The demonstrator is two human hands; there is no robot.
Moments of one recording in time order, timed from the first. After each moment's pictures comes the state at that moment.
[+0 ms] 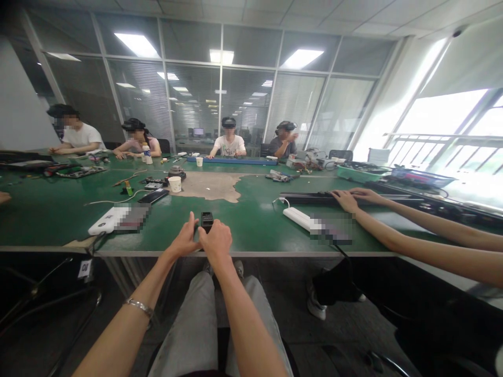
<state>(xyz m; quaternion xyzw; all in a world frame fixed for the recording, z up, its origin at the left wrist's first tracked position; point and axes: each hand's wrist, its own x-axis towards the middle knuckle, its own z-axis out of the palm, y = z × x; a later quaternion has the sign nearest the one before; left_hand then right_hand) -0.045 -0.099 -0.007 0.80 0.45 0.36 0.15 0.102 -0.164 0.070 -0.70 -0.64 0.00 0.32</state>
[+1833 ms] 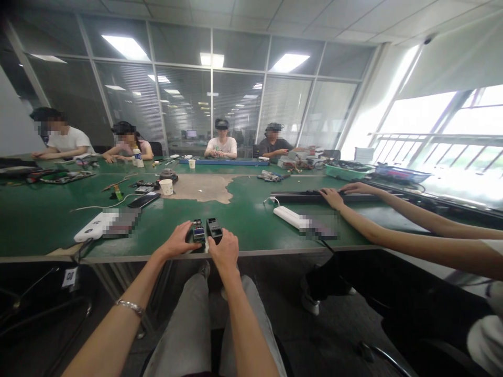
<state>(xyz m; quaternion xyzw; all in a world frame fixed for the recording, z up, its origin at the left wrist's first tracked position) -0.038 -0.090 0.003 0.82 0.47 0.31 0.12 0.159 -0.170 0.028 -0.69 -0.60 0.02 0.41</state>
